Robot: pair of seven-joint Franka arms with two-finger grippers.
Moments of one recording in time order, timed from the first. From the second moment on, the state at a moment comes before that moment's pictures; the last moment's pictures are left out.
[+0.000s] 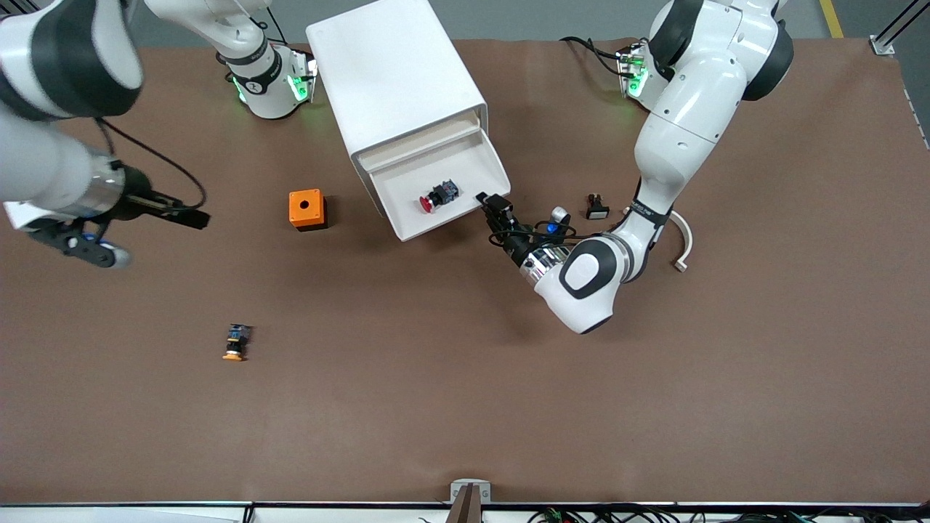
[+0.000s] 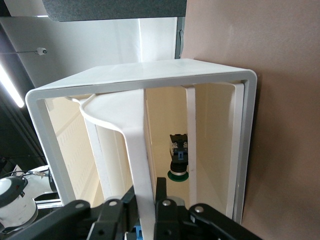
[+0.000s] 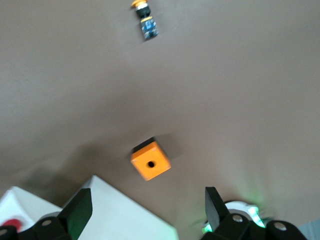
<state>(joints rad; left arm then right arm) -0.36 0.96 -0.17 -1.36 -1.05 1.39 -2.28 0.25 0.13 -0.07 -1.58 0.06 1.46 0.63</state>
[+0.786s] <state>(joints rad) -0.32 0.96 -0.17 -1.35 -1.08 1.38 -2.13 0.75 0.19 -0.07 -1.70 0.08 1.77 1.51</state>
